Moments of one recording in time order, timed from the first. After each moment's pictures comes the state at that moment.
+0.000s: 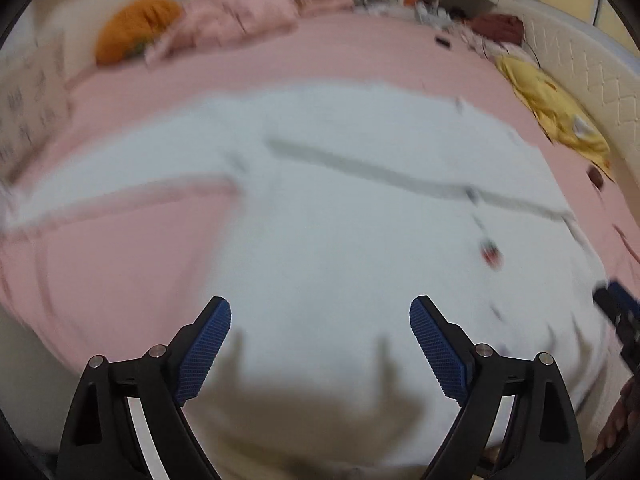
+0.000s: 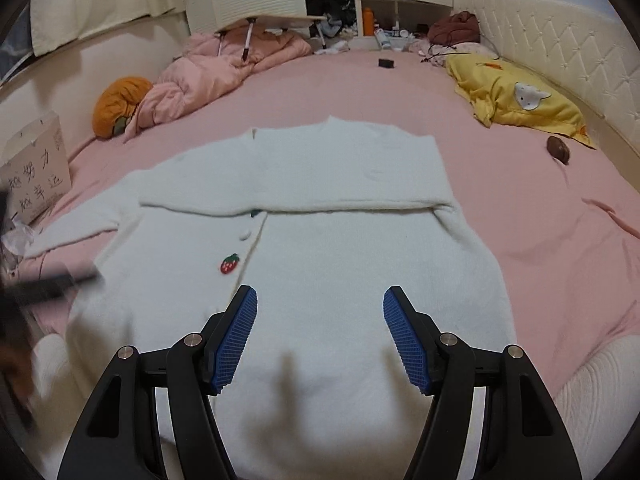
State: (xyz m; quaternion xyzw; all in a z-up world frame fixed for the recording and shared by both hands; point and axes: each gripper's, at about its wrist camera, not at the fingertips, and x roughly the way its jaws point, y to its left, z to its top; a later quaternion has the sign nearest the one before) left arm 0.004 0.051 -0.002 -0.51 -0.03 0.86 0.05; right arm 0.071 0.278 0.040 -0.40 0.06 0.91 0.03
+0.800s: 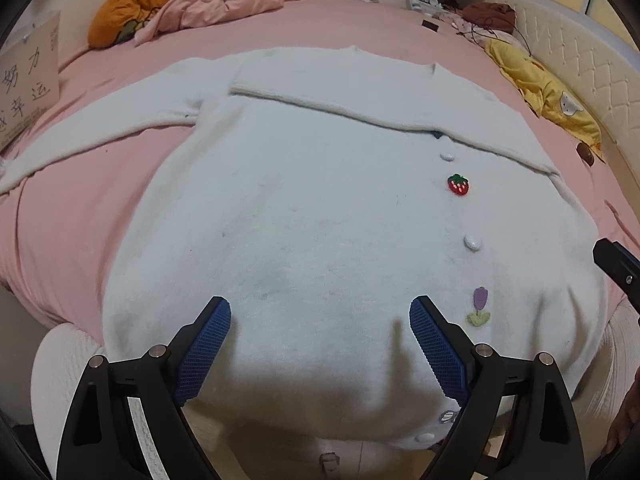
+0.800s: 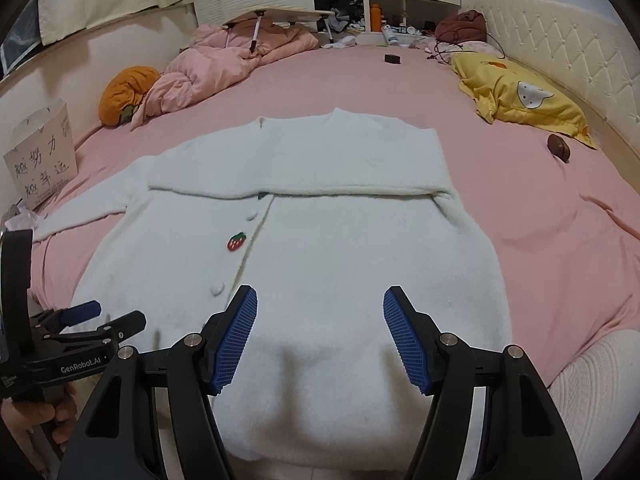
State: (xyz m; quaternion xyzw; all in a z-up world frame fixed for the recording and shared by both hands) left arm 0.031 0.070 -0.019 -0.51 -0.03 0.86 0.06; right arm 0.082 0.279 0.038 -0.42 0.05 0.91 0.01
